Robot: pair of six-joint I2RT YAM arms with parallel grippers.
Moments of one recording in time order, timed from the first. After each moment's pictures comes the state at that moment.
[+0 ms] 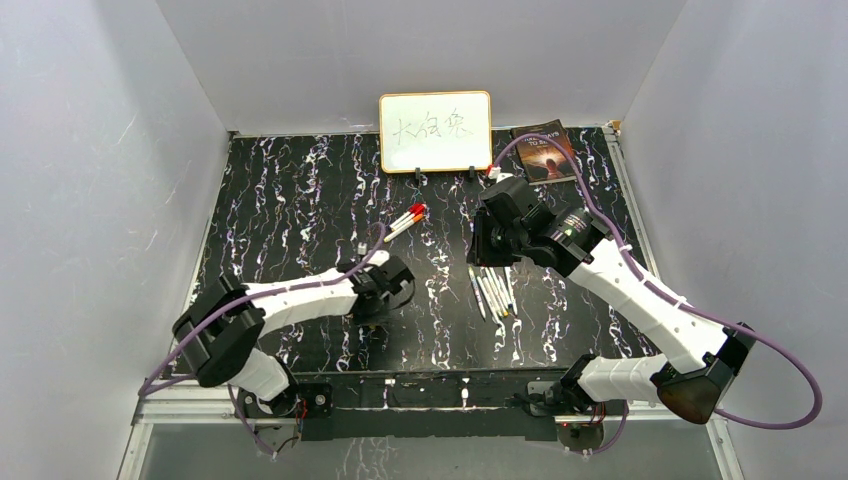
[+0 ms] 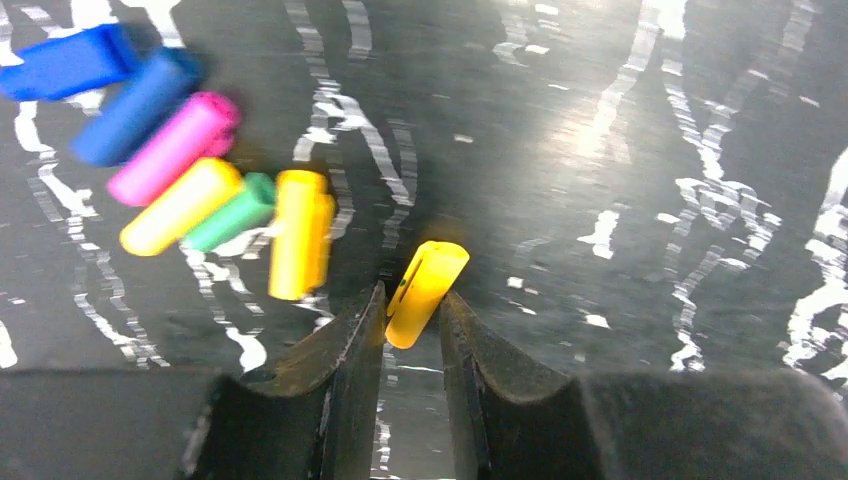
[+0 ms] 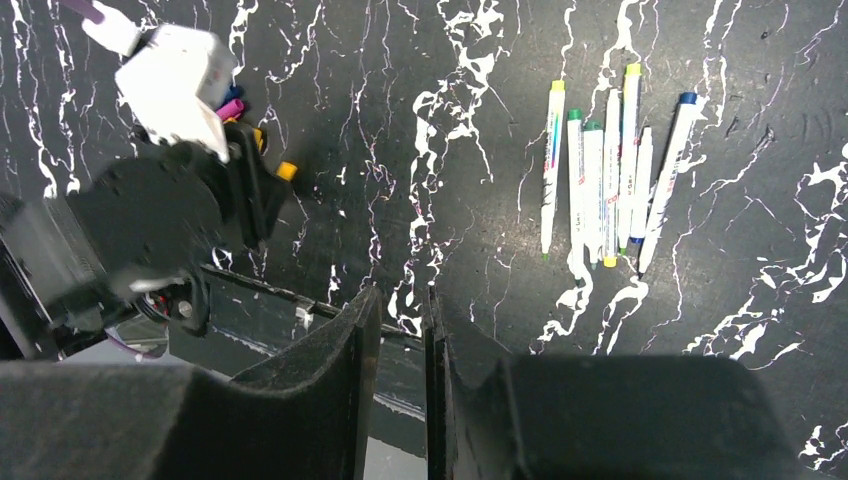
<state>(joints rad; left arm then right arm) -0.95 1.53 0.82 -0.67 -0.33 -0.85 0.75 1.23 1.35 -1.00 0.09 0.63</state>
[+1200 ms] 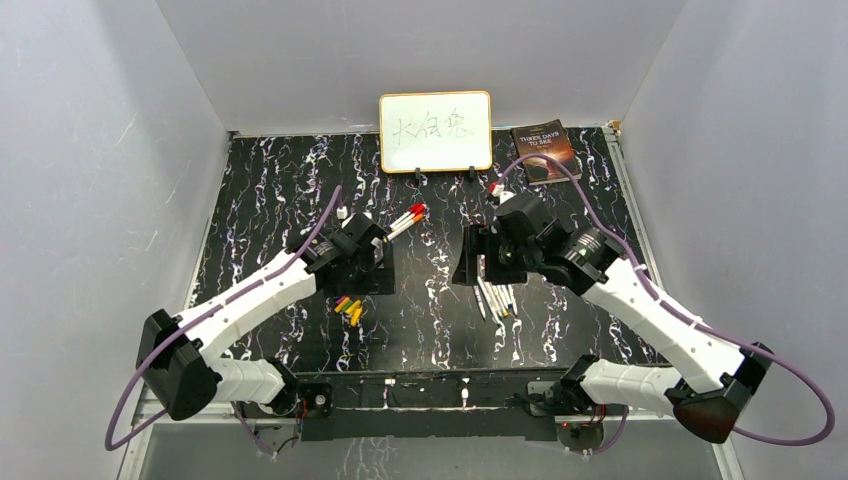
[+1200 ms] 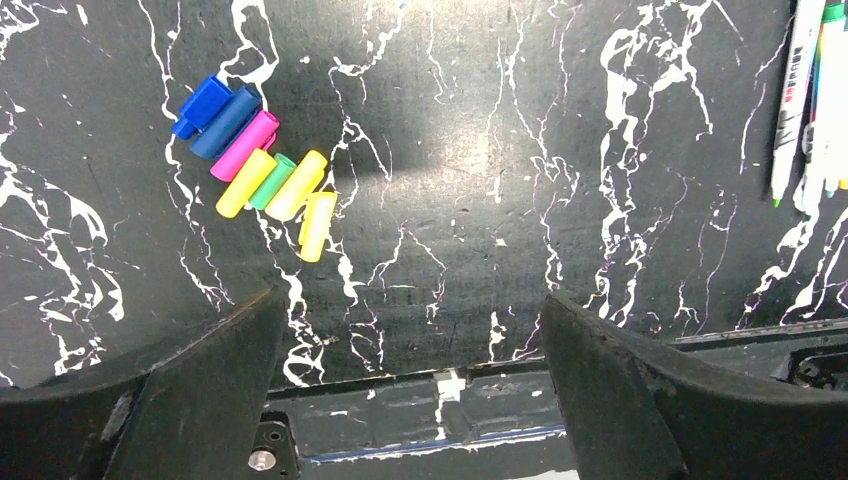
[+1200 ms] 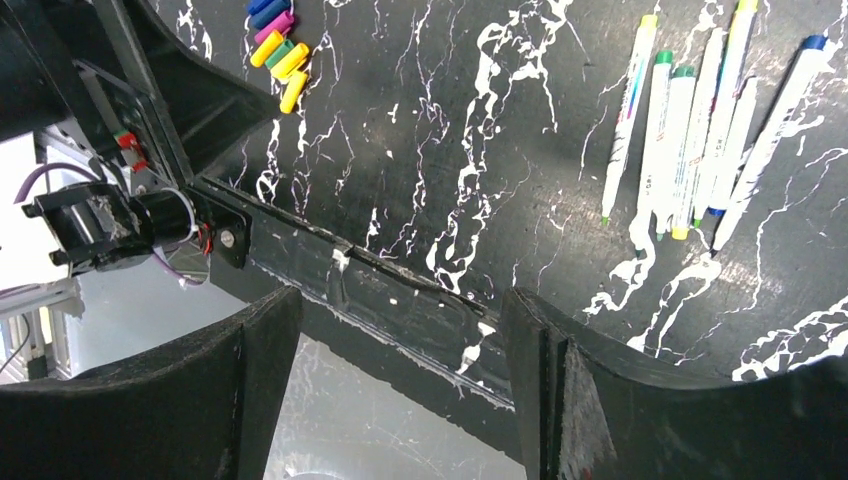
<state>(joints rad) -0.76 1.29 1.03 -0.93 -0.19 -0.72 0.75 1.13 1.23 -0.94 -0.08 0.64</state>
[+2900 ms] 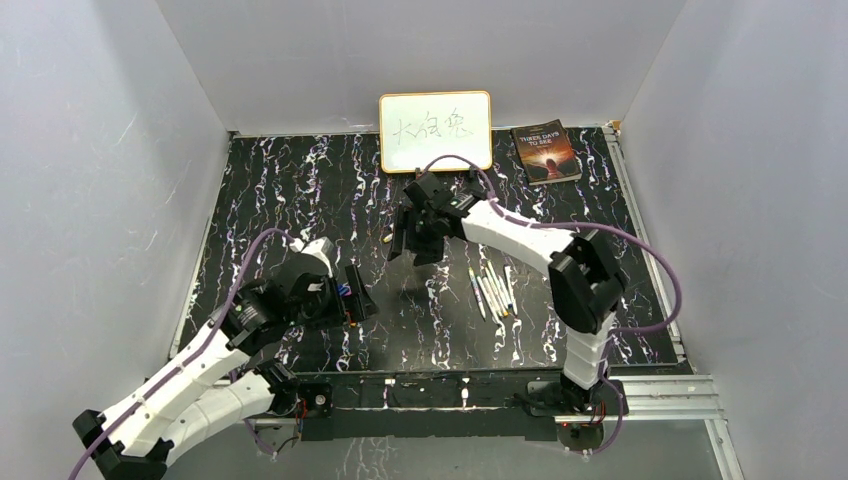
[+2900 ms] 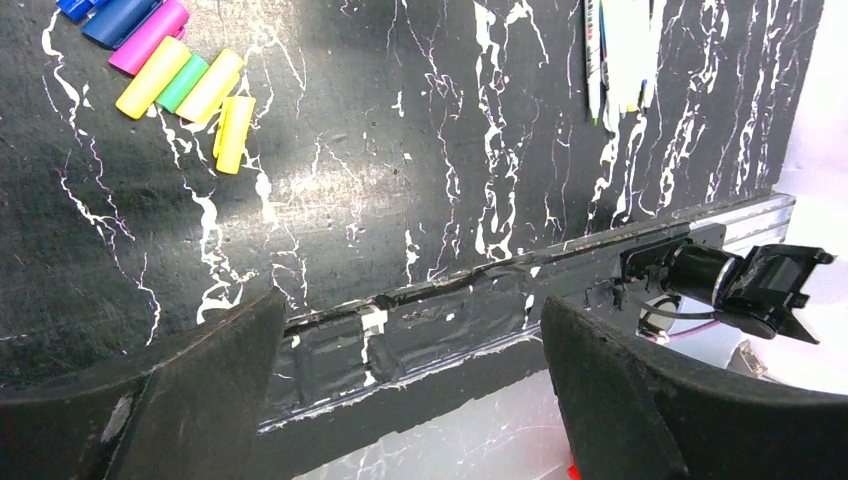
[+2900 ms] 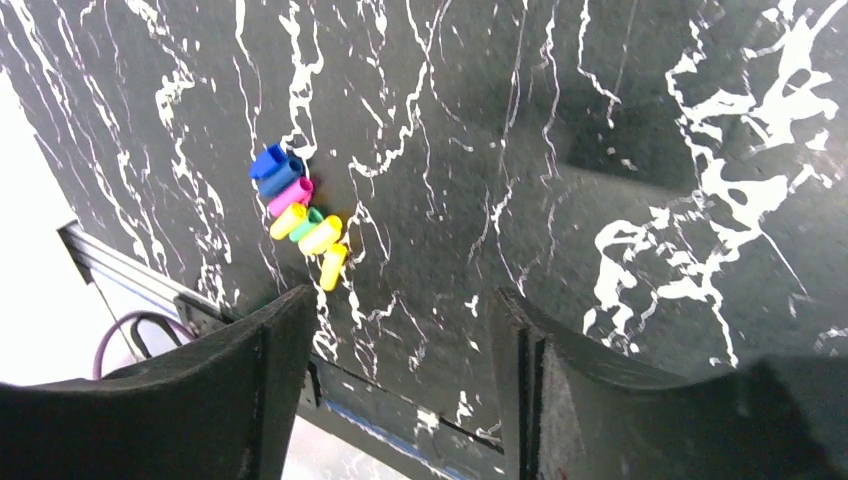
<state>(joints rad) -0.76 0.74 0.77 -0.89 -0.02 -0.87 0.75 1.83 1.48 -0.64 -0.18 0.82</state>
